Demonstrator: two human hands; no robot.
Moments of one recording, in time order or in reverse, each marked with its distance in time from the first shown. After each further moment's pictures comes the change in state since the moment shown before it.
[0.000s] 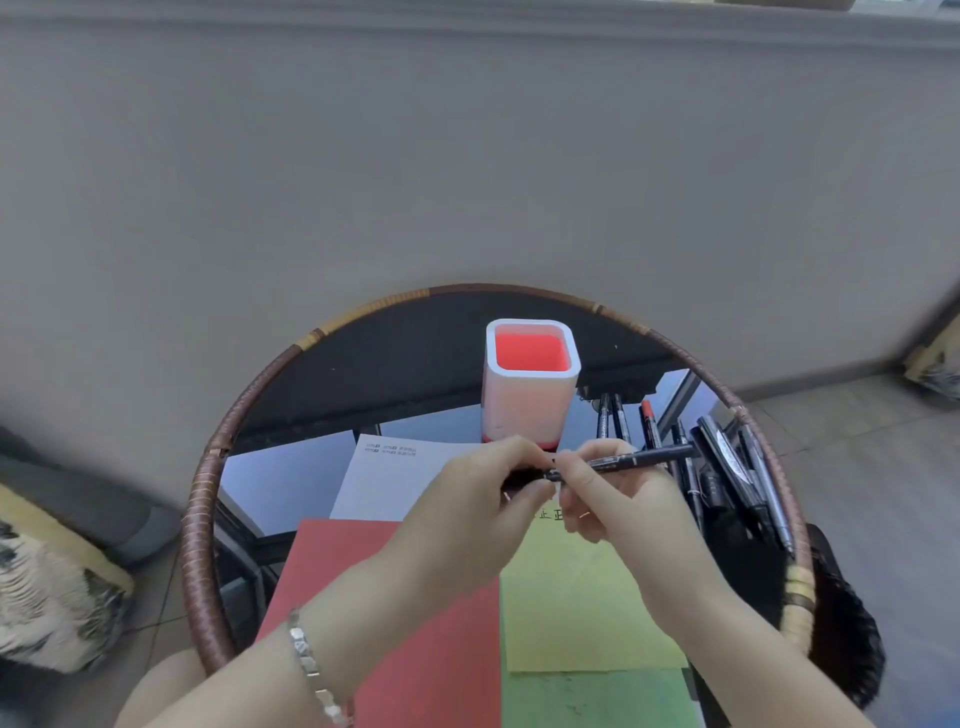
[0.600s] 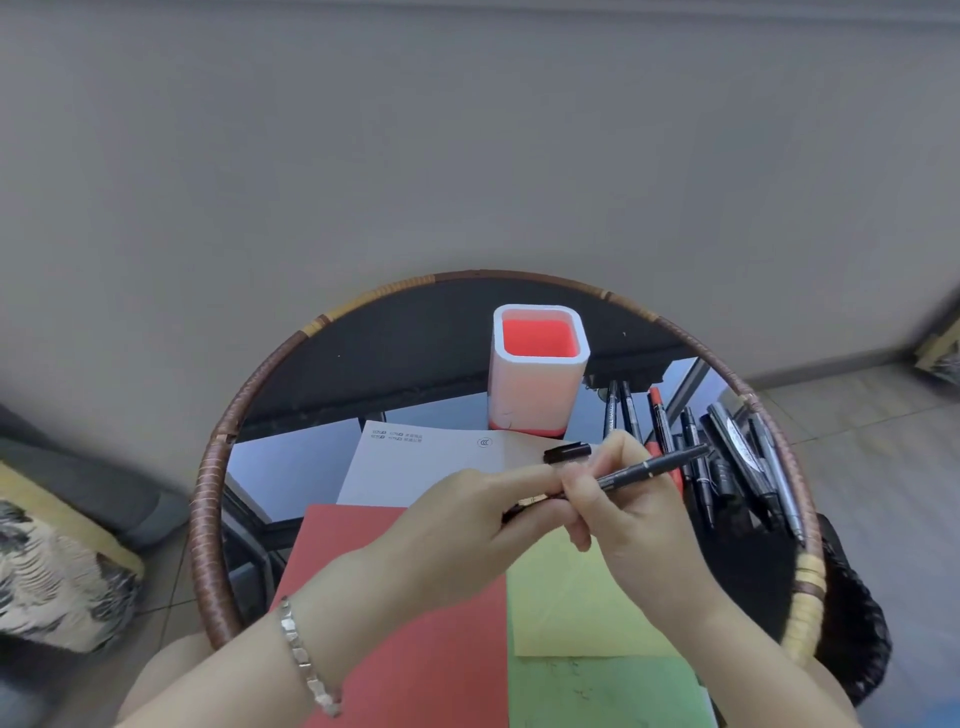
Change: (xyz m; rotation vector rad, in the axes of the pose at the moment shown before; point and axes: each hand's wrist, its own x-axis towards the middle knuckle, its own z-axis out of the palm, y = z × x) left_hand -0.011 -0.004 -0.011 0.092 -0.244 0.108; right_hand -0.003 0.018 0.005 0.023 -0.084 -0.250
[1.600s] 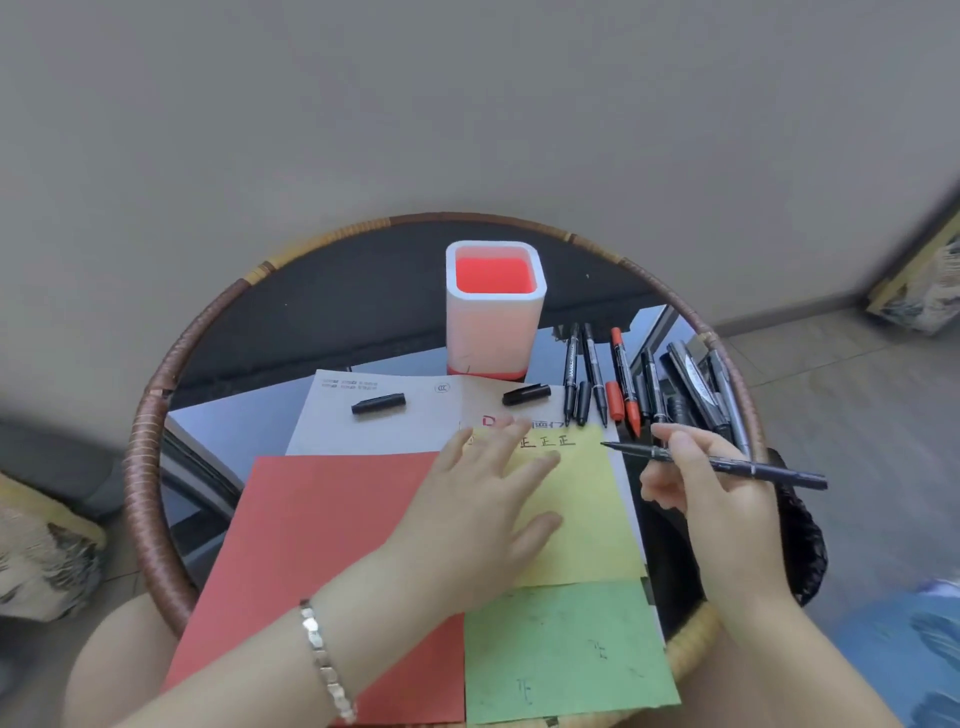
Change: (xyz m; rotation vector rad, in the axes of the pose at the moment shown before) left_hand 0.000 -0.009 0.060 0.567 -0.108 -0.095; right_hand -0.035 0.023 -0.069 -0.162 0.464 0.141
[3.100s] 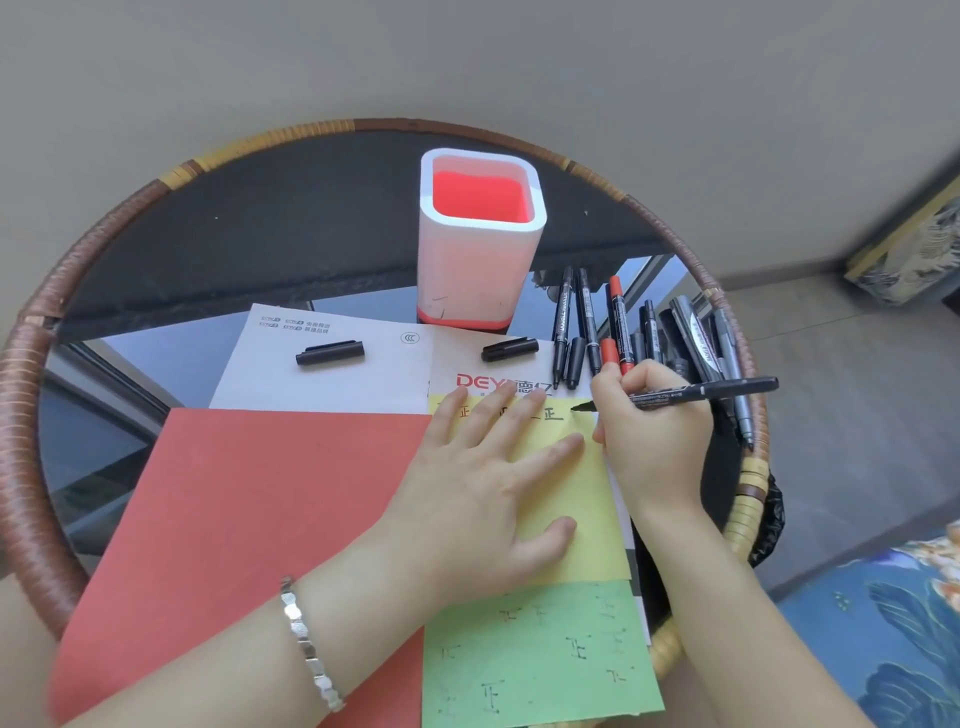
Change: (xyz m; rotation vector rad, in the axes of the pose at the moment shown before) left_hand 0.016 0.003 0.035 -0.033 0.056 0.026; right_hand 0.041 0.029 0.039 -0.335 0.123 -0.208
